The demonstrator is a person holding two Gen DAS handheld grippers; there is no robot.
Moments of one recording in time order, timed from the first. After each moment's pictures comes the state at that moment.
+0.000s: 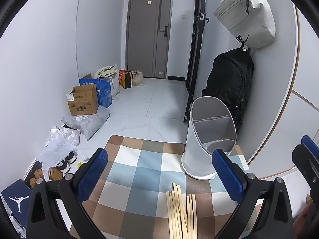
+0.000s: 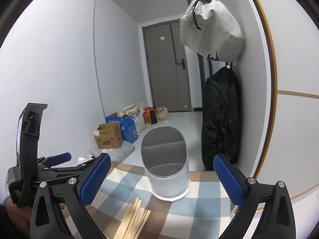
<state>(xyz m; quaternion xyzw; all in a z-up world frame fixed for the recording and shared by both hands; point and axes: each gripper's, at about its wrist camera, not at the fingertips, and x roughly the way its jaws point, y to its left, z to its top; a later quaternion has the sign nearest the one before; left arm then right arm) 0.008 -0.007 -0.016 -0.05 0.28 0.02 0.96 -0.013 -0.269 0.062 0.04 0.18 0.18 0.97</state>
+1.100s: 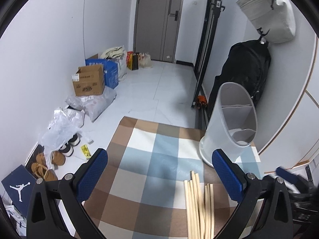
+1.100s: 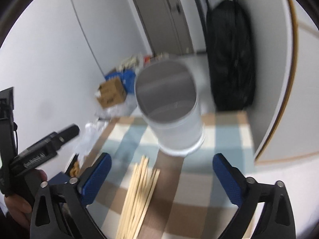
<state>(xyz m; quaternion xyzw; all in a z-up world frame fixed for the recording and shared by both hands) 0.023 0.033 -0.039 -0.08 0.35 0.04 0.93 0.050 -0.248 -0.011 0.09 0.42 0.21 0.88</state>
